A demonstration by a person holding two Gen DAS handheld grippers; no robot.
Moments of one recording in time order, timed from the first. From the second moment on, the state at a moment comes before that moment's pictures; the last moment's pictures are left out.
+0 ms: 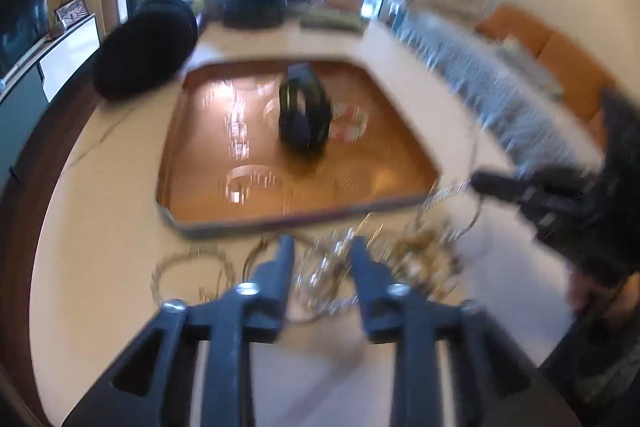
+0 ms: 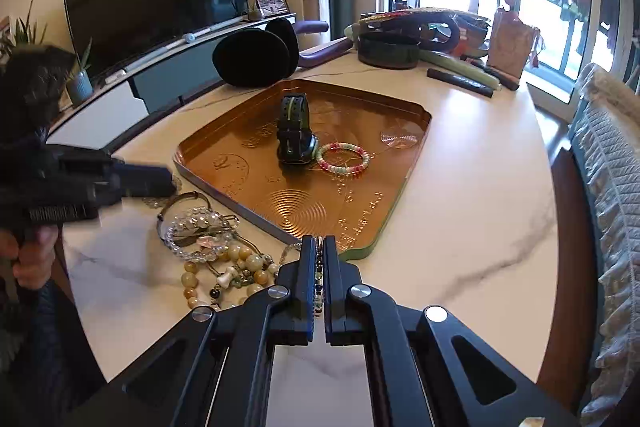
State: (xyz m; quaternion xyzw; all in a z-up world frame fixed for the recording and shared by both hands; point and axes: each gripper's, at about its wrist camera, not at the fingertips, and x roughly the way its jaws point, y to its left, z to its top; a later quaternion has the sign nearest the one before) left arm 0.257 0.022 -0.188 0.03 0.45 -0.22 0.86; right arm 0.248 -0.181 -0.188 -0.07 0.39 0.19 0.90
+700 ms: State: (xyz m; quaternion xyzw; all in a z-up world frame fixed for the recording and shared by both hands) left arm 0.265 -0.018 -0.213 0.10 0.46 -0.26 0.85; right arm 0.257 -0.189 -0.195 -0.05 0.41 0.19 0.89
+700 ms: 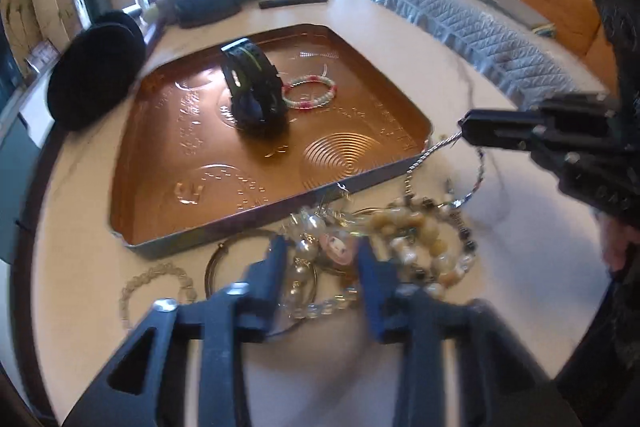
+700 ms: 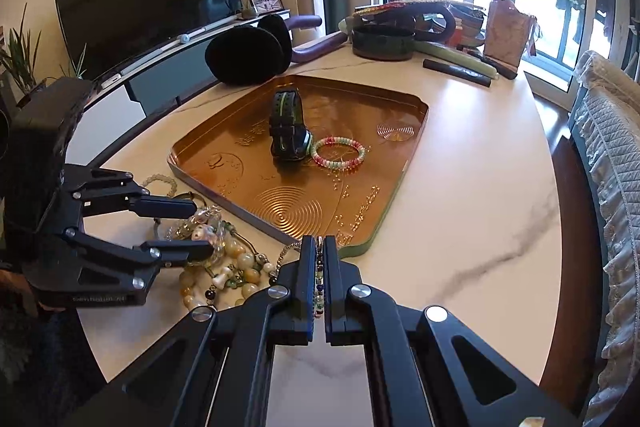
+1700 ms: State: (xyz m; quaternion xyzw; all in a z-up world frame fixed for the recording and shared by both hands) left arm 0.247 0.045 -0.133 -0.09 0.36 -0.31 0.87; right arm 0.252 -0.200 -0.174 0.00 0.38 0.20 0.90
